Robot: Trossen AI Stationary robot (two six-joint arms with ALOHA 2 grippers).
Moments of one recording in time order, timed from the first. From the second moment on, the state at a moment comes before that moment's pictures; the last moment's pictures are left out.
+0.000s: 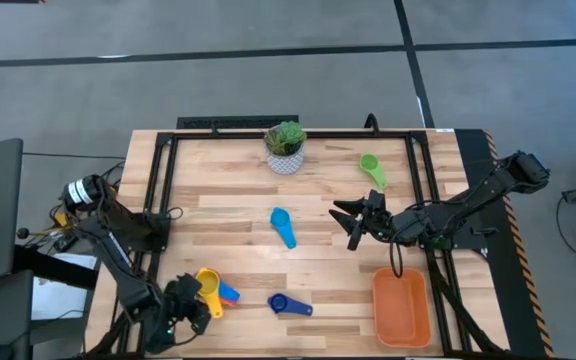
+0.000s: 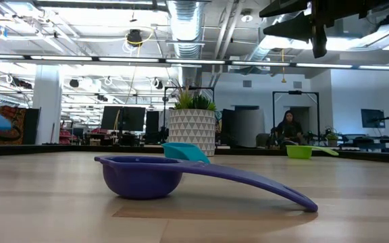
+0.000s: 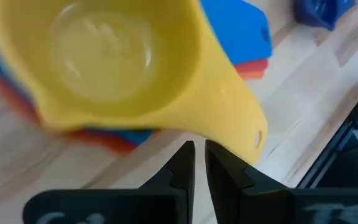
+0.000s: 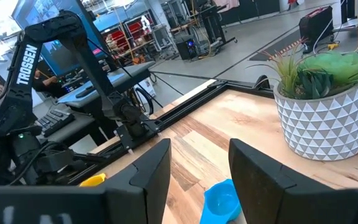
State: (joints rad) left arm -1.09 1.55 0.82 -0.41 -0.56 -1.98; right arm 0.40 1.12 0.52 0.52 0.83 0.50
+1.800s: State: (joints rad) left arm -1.03 1.55 0.82 -0.43 -0.69 -1.90; right arm 0.25 2.37 1.63 0.20 0.24 0.38
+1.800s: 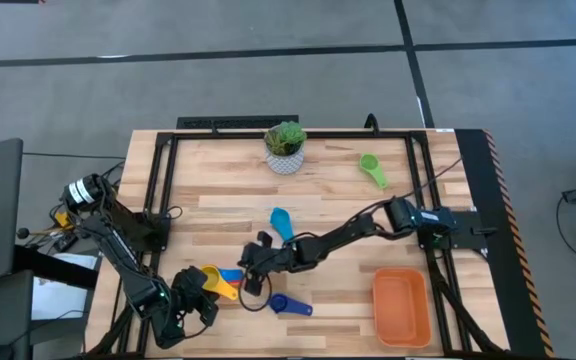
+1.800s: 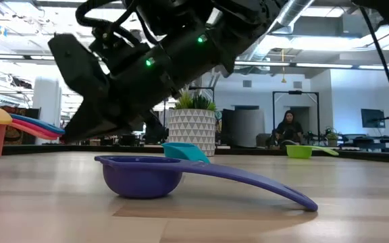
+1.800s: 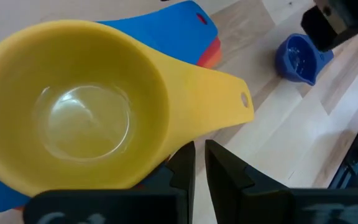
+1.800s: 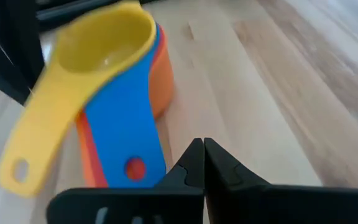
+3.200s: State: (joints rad) left arm -1.07 1.55 0.82 -0.44 -0.75 -1.88; right arm 0.31 2.29 1.63 0.05 0.21 0.34
